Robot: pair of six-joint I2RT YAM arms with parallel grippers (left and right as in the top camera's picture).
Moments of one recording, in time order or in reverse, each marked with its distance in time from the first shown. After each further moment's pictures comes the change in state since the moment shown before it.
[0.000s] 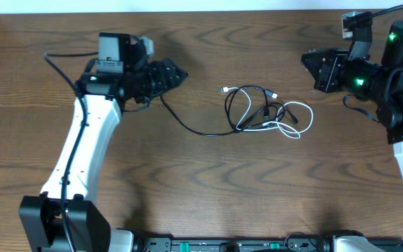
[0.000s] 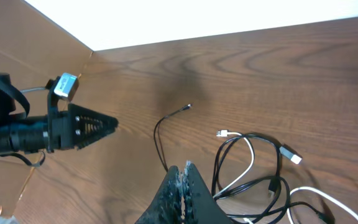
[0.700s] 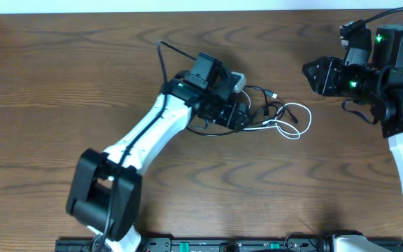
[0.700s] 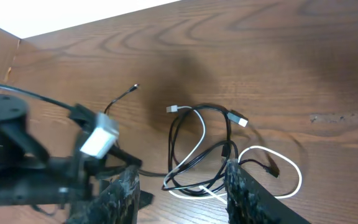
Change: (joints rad) left arm -0.391 0.224 0.000 0.068 0.055 0.329; right arm 0.011 0.032 0.000 -0.120 0.220 -0.017
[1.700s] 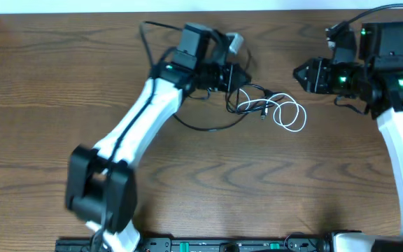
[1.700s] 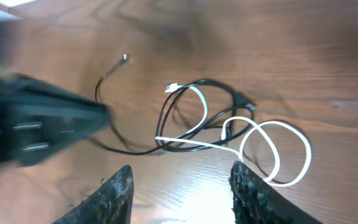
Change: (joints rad) left arm 0.090 0.013 0.154 0.193 0.161 -0.192; right arm 0.000 0.124 0.000 -0.016 -0.063 -0.051
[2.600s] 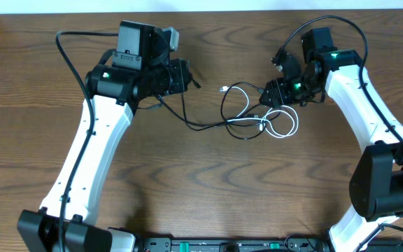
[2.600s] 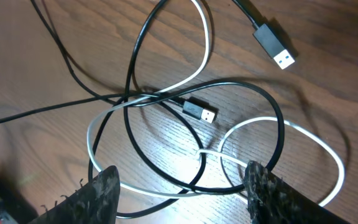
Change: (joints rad) left arm 0.184 -0.259 0.008 -0.435 -0.350 -0.048; right arm 0.106 0.387 -0.001 -0.032 -0.022 -0.279
